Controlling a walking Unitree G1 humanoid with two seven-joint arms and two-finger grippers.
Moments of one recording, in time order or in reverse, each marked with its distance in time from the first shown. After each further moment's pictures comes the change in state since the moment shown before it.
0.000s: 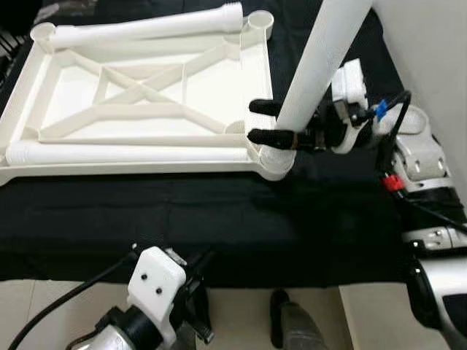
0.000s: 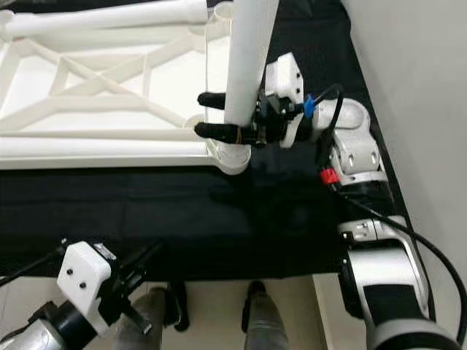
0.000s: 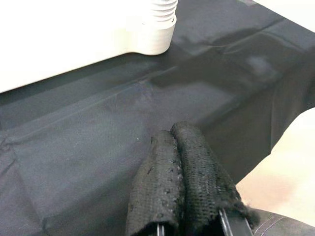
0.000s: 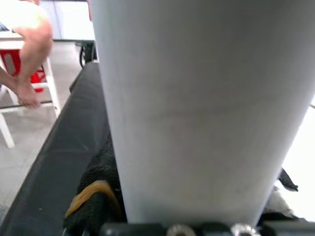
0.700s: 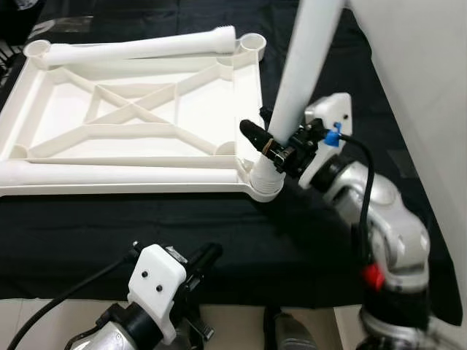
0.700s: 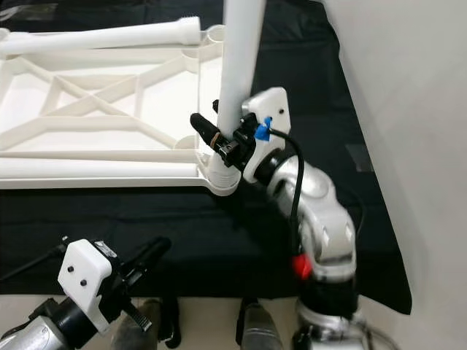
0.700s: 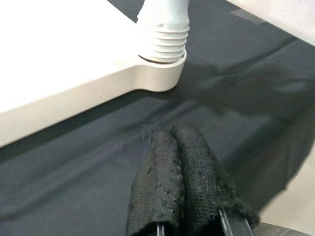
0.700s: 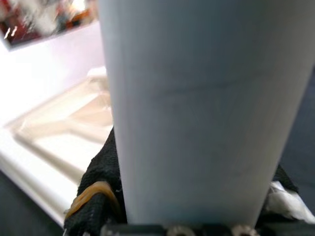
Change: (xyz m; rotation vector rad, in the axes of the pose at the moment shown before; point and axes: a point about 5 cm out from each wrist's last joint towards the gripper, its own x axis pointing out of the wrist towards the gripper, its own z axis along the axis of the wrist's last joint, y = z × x) left arm 0.003 0.004 0.000 0.015 -0.007 0.004; right arm 0.030 0.080 -0.011 0.375 -0.072 -0.784
